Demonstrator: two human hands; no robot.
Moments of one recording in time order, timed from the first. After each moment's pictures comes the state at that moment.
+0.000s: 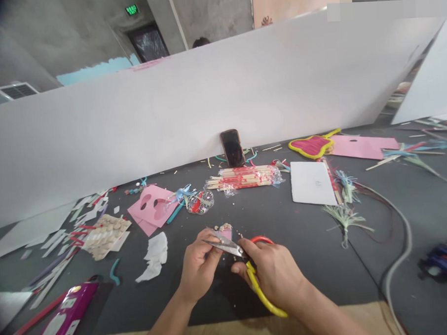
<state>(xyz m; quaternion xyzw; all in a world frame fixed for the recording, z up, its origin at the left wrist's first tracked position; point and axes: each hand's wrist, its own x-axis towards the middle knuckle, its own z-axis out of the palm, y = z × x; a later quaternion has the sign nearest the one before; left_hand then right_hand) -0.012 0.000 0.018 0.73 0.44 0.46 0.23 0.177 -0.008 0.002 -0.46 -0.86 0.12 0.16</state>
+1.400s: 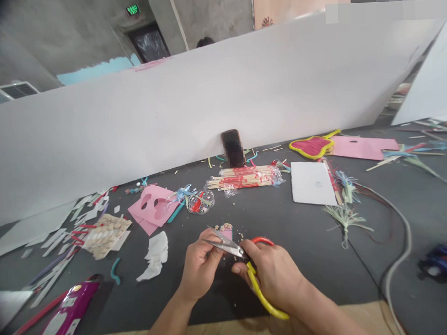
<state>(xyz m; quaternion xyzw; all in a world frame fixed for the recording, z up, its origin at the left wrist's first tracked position) -0.012 -0.001 0.021 0.72 0.45 0.46 0.28 0.174 -0.010 0.006 -0.47 -0.86 0.14 0.15</state>
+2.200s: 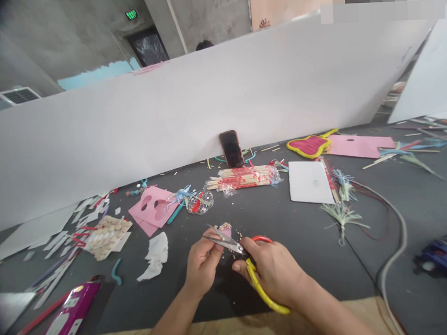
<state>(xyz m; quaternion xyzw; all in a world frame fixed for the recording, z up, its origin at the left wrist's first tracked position) -0.008 -0.001 0.000 0.68 0.44 0.50 0.30 0.179 -0.010 0.014 -0.47 -0.85 0.17 0.13</state>
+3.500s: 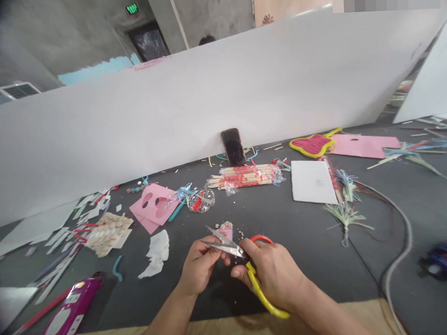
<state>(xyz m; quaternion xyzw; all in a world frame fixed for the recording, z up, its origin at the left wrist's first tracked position) -0.014 0.000 -0.003 0.53 0.37 0.48 0.59 0.174 -0.012 0.017 -0.45 -0.86 0.18 0.14</state>
